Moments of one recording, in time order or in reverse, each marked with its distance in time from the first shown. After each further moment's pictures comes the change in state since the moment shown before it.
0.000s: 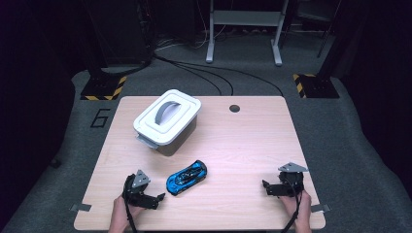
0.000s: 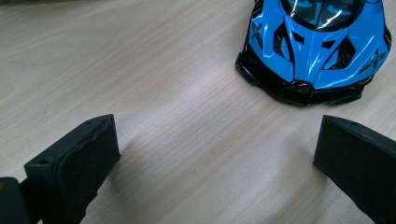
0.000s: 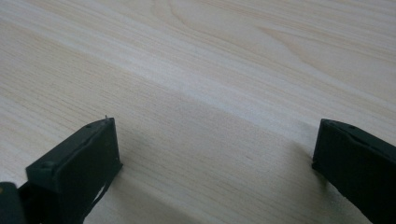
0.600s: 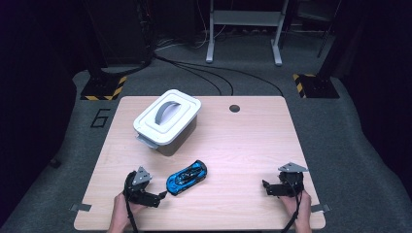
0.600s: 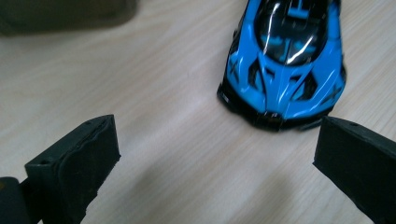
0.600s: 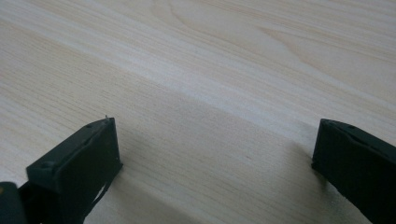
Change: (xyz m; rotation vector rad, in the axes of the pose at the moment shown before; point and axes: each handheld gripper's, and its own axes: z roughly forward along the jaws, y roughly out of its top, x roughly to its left) left arm -0.005 0.021 -0.011 -0.030 -0.037 0.012; right arm 0.000 0.000 0.000 0.001 0.000 0.001
